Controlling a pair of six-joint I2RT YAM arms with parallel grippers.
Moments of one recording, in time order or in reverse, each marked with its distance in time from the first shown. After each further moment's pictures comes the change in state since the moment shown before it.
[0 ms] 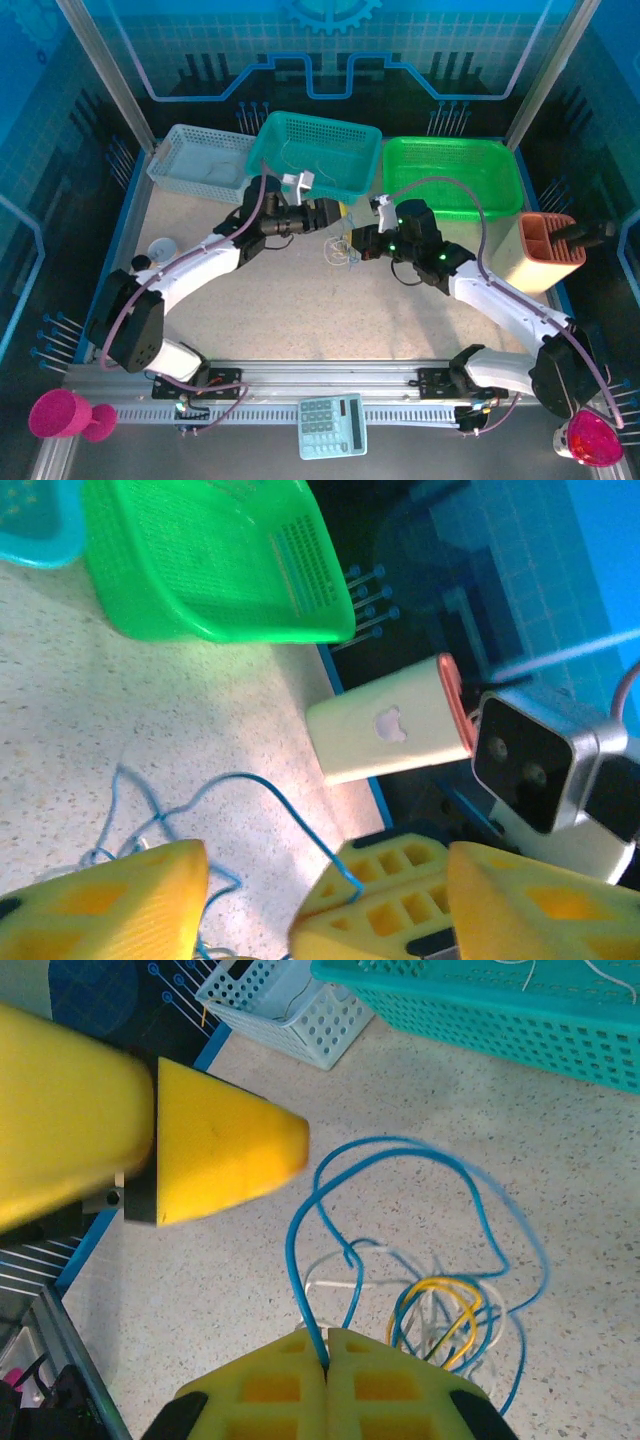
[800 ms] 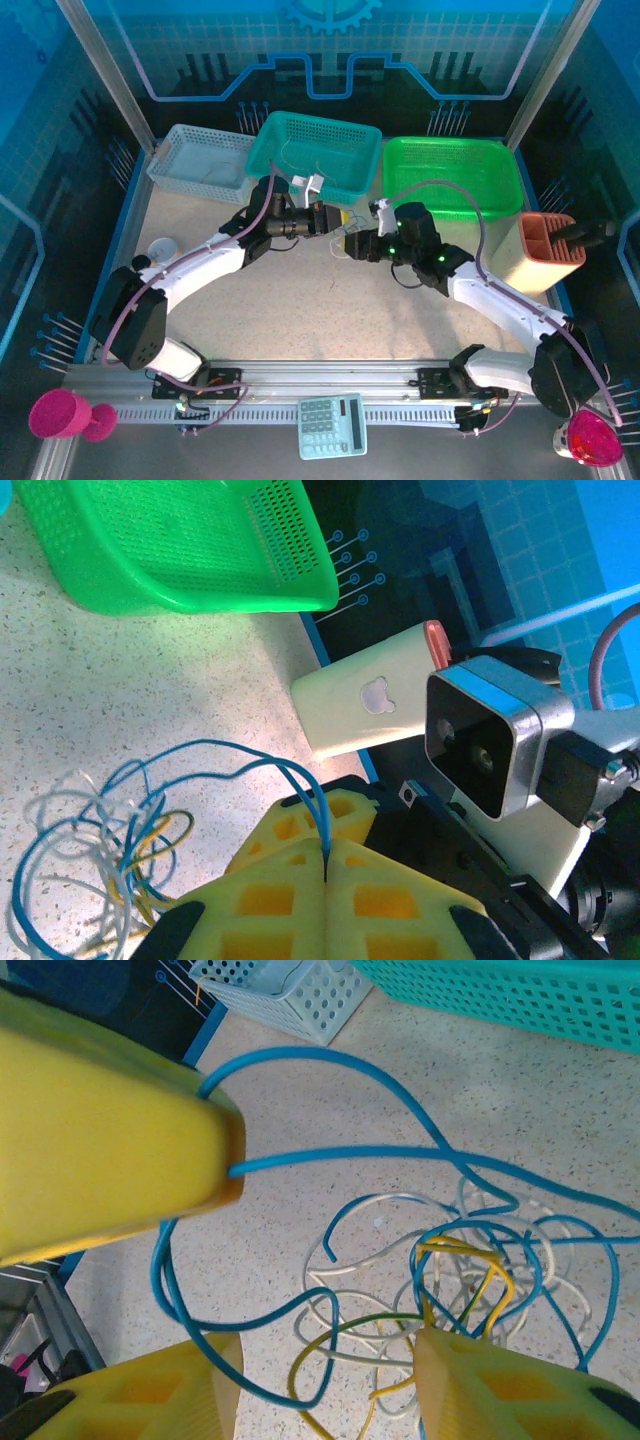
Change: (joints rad) left arm -0.056 0.036 0.027 -0.011 0.039 0.023; right arm -0.001 0.019 -0.021 0.009 -0.019 0.013
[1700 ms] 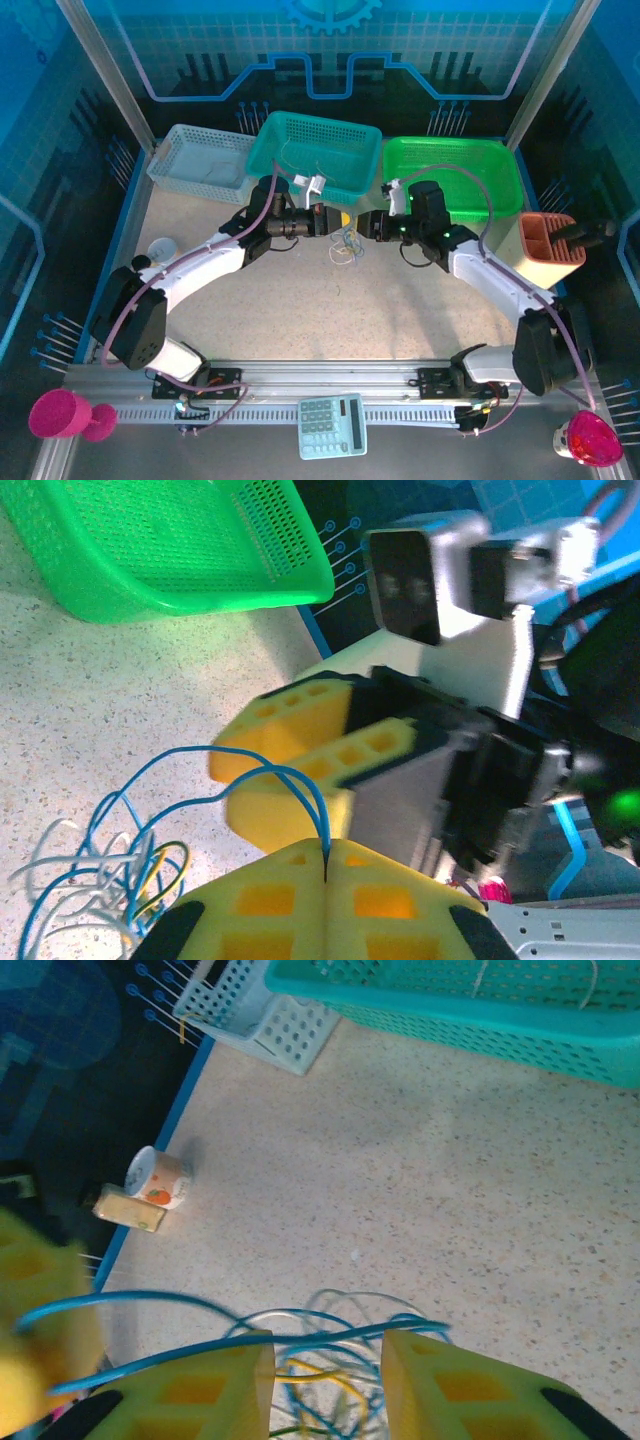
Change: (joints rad) left arm 0.000 0.000 0.006 -0.010 0.019 0.078; right arm -0.172 0.102 0.096 -0.026 -0.175 -0.002
